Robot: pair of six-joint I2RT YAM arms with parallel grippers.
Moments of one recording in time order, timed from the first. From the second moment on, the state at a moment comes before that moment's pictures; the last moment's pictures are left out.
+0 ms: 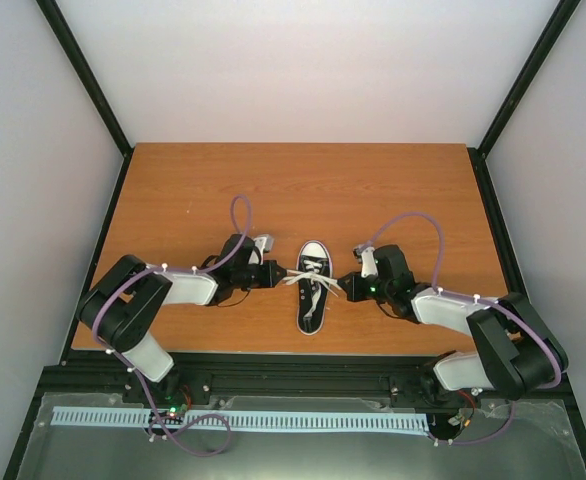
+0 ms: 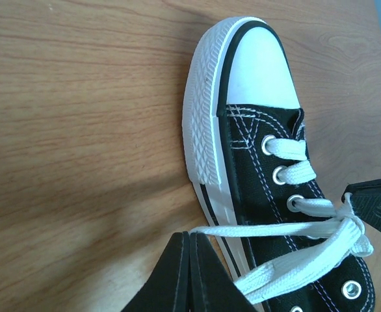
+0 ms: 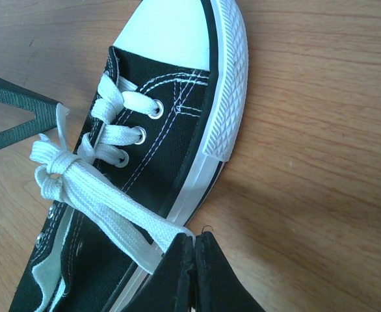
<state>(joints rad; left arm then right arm) -0.58 1.62 0.57 0.34 0.36 -0.65 0.47 1.35 0.40 0.20 -0.39 0.39</state>
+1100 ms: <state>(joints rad) -0.26 1.53 0.87 0.15 0.36 -0.52 0.21 1.37 0.75 -0.04 -0.29 0.34</state>
